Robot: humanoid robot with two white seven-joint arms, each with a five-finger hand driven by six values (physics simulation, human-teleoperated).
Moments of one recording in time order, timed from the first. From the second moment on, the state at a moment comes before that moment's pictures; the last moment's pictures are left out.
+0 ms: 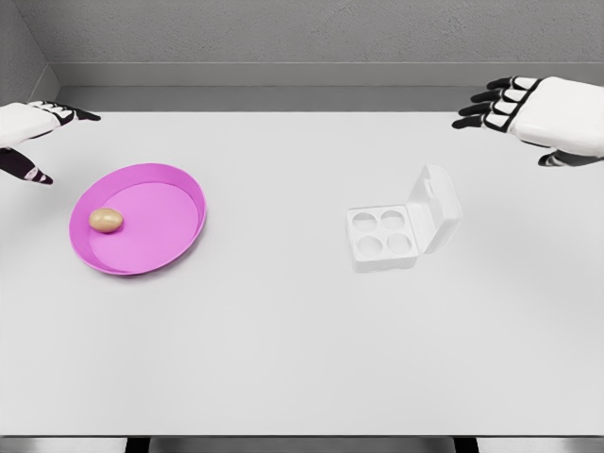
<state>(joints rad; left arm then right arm) -0.78 0.84 -0.59 -0.96 -0.38 -0.61 -0.42 -0.58 -0.98 0.30 -1.69 0.41 -0.61 0.61</state>
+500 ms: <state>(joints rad) -0.73 0.84 -0.65 -1.09 -0.36 -0.61 -0.42 -0.51 -1.00 0.30 -1.58 0.41 -0.61 0.61</state>
